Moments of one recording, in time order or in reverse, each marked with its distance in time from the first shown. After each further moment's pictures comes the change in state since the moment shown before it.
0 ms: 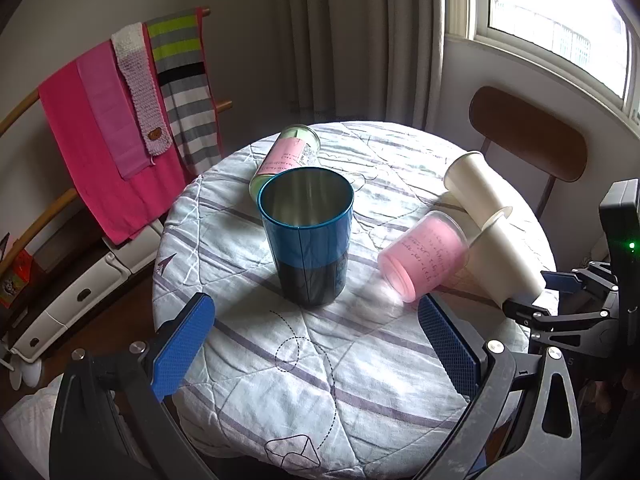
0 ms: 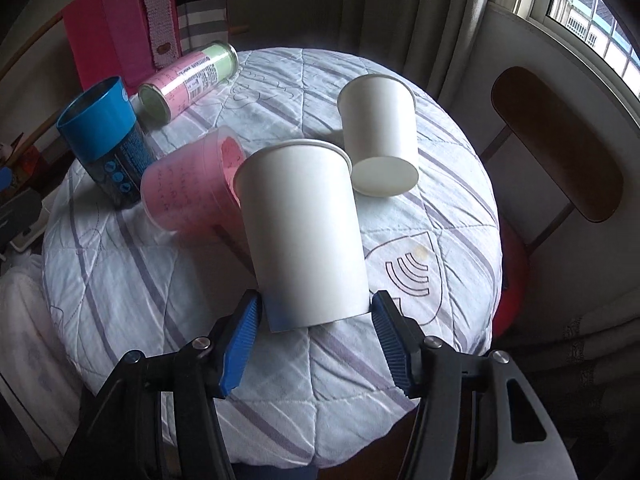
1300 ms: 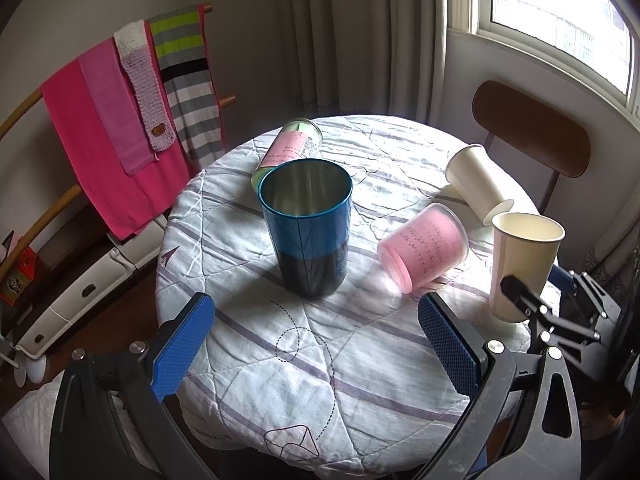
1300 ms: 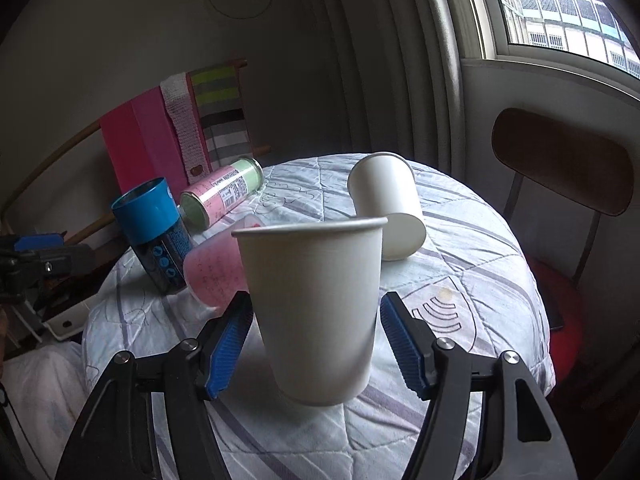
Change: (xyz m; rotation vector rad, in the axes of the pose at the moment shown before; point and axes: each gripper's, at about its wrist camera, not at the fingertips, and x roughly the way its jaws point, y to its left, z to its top) left arm -0.004 -0.005 -0.003 0.002 0.021 0.020; right arm -0.007 -0.010 -0.038 0.139 -0.483 0.182
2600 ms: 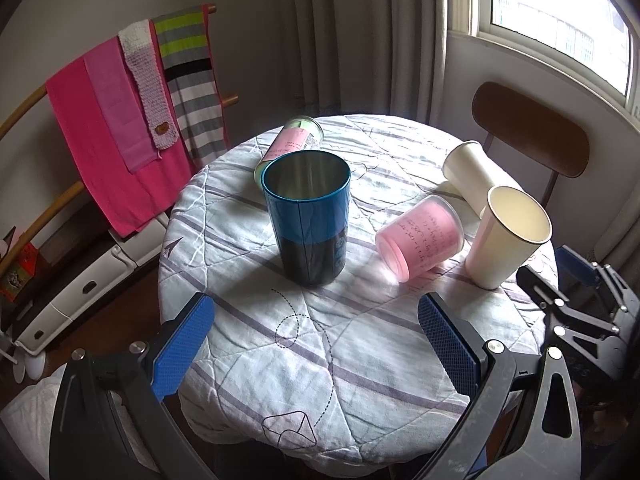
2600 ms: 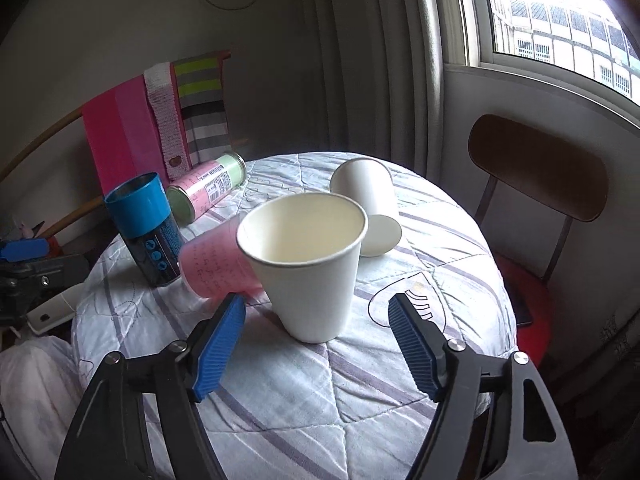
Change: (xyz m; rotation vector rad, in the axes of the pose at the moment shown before) left arm -0.008 -0.002 -0.011 -0.008 -0.009 0.005; right arm -0.024 0.018 0.005 -0.024 0.010 -0.124
